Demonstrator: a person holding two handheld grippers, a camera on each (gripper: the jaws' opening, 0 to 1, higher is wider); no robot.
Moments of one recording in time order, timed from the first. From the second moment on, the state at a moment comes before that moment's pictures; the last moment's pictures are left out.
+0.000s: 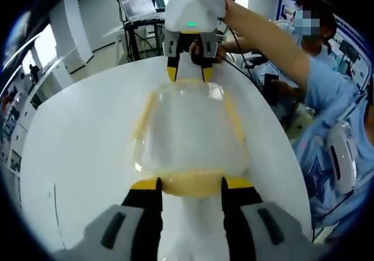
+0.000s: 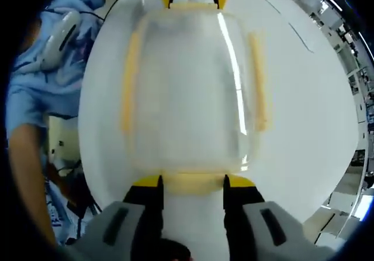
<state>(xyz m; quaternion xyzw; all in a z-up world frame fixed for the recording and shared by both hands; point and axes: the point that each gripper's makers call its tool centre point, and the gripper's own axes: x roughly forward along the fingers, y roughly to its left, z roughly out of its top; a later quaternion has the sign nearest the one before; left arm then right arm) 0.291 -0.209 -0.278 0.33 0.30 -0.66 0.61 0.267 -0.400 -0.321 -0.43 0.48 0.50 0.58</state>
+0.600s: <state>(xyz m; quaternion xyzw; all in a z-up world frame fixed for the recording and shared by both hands) 0.276 -0.178 -0.253 0.33 0.30 -0.65 0.62 0.254 -0.368 -0.281 -0.44 0.45 0.50 0.60</state>
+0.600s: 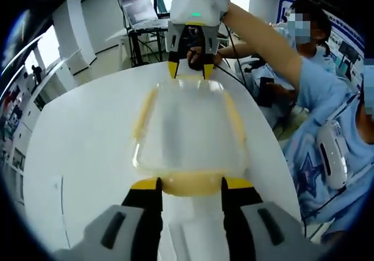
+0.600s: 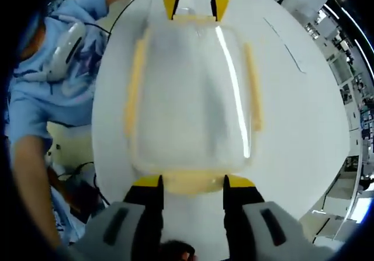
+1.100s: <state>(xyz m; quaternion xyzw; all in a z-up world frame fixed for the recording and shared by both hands) 0.269 -0.138 -0.237 0.32 0.29 -0.65 0.63 0.252 -0.327 -0.259 -0.44 0.40 0.51 0.61</state>
